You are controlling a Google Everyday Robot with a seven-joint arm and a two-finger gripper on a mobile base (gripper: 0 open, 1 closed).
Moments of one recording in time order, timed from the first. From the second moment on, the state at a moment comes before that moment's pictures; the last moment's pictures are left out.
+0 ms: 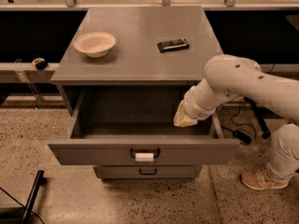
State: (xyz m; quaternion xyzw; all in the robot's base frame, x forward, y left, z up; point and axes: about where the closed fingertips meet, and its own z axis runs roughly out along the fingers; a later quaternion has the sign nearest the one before) arm 0.577 -0.114 0.705 -0.71 0.67 0.04 0.22
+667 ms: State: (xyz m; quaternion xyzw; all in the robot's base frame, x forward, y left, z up) arm 0.569 -0.098 0.633 -0.71 0.68 0.08 0.16
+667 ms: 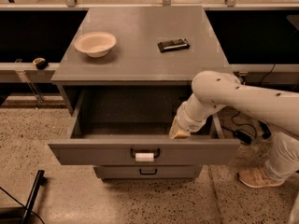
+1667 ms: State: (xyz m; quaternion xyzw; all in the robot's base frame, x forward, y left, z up) arm 0.529 -0.097 0.619 -0.73 0.66 0.12 0.13
